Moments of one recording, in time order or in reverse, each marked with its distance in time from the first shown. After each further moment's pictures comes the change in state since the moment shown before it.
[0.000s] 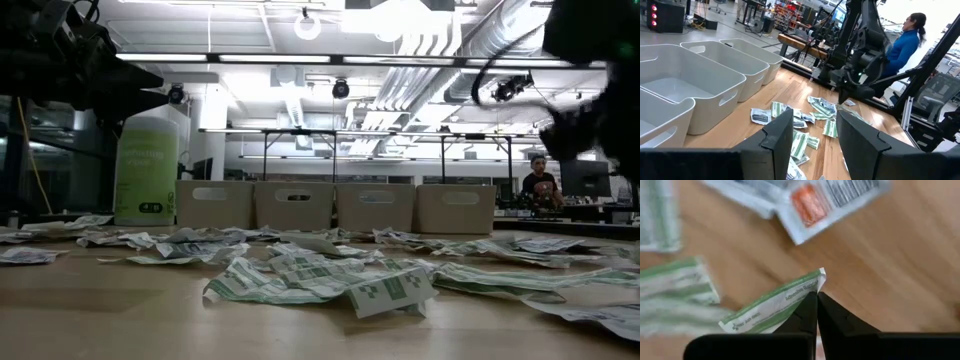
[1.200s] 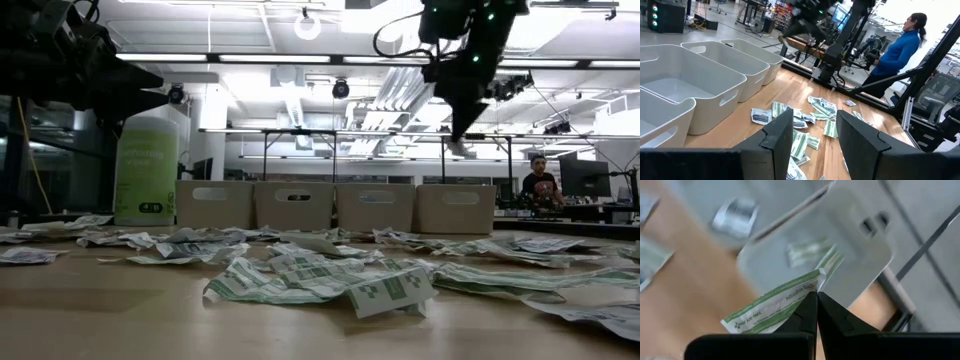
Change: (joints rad) left arm 0.000 0.000 0.000 0.000 -0.003 0.000; right arm -0.871 -0.005 0.494 -0.162 0.442 -1.169
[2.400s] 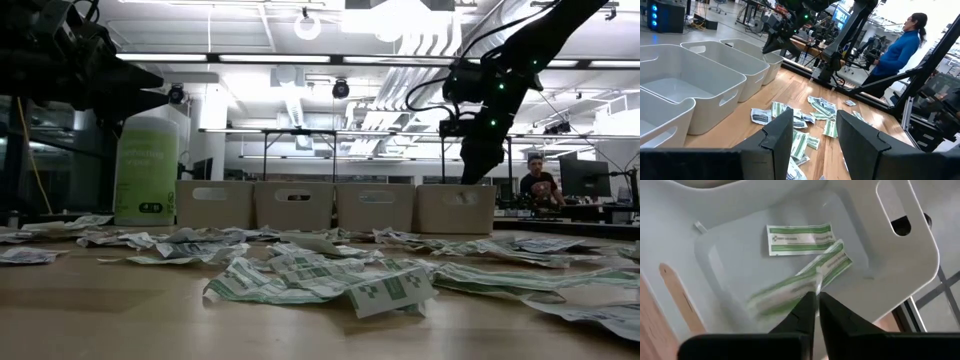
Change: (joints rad) left arm 0.000 0.000 0.000 0.000 0.002 0.000; right arm -0.359 0.015 -0.341 0.476 -0.295 -0.517
